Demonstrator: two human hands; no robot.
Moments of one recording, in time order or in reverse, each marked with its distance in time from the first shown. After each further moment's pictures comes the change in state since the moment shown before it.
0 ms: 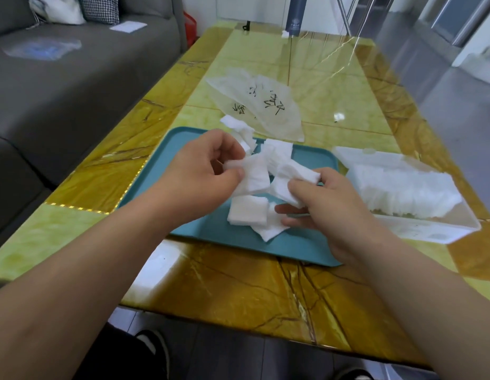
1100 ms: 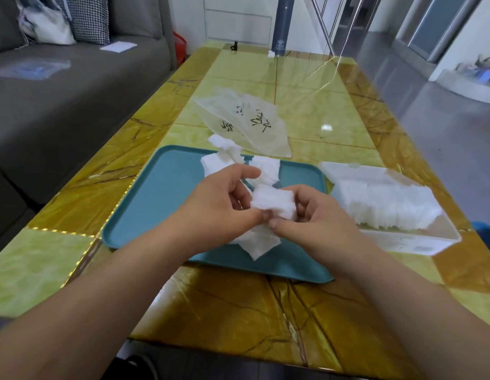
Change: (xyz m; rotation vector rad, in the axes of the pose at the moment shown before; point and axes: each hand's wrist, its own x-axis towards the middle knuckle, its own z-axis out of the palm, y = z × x) left_hand 0.003 0.008 0.035 -0.053 -0.131 -0.051; right_hand -0.001 0.008 -0.018 -0.231 -0.175 -0.293
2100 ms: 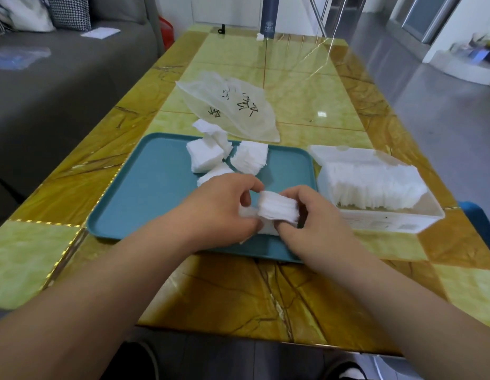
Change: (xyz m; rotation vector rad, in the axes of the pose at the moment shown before) left_hand 0.002 -0.003 0.021 0.474 -0.217 0.052; right_hand -0.026 0.013 -0.004 -0.409 0.134 0.010
